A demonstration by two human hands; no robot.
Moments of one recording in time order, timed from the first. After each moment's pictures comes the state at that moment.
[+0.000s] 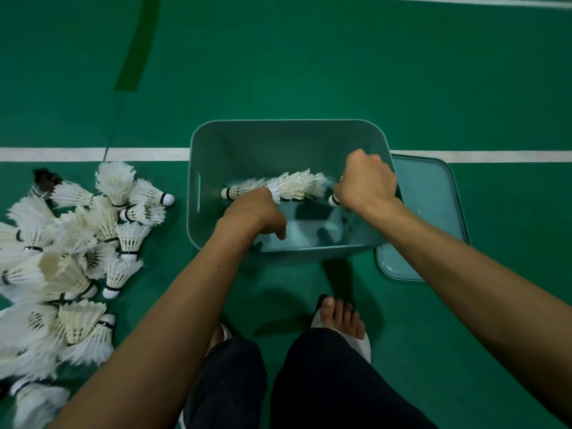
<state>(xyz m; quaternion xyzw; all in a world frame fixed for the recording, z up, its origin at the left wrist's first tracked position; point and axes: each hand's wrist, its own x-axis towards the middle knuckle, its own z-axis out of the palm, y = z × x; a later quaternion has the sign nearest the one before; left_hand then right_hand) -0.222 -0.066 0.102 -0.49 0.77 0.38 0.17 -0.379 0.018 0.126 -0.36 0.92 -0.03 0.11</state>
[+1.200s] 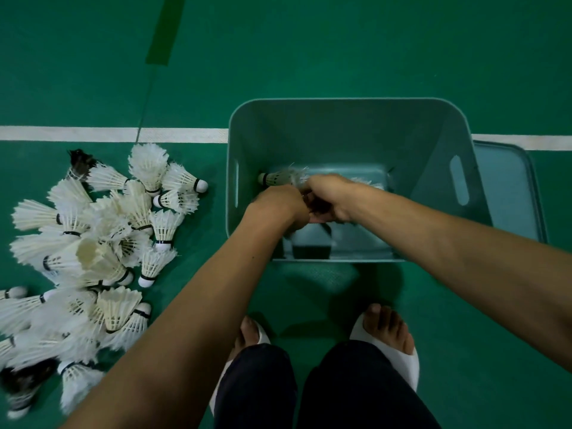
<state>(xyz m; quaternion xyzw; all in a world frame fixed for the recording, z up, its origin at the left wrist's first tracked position) -0.217 -0.093 0.080 -0.49 0.77 0.31 0.27 -0.315 -0.065 0.046 -0.10 0.75 -0.26 0.60</state>
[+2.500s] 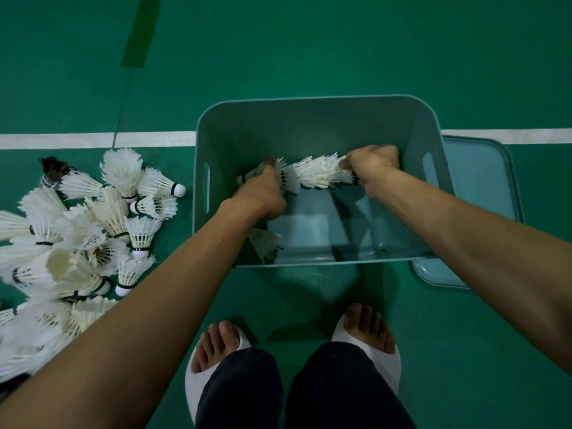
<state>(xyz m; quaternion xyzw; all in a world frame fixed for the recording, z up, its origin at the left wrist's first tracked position) -0.229 -0.107 0.067 -0.51 0.75 0.36 0.21 -0.417 -0.048 0.019 0.00 0.85 -0.42 0.32</state>
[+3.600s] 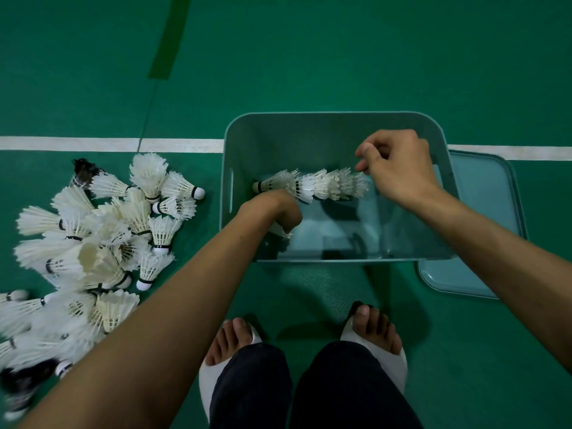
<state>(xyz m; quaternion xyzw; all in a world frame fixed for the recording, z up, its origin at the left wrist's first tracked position) -0.224 -0.101 0.087 -0.43 0.76 0.35 0.34 -0.389 -0.005 0.111 -0.40 0.84 -0.32 0.19</state>
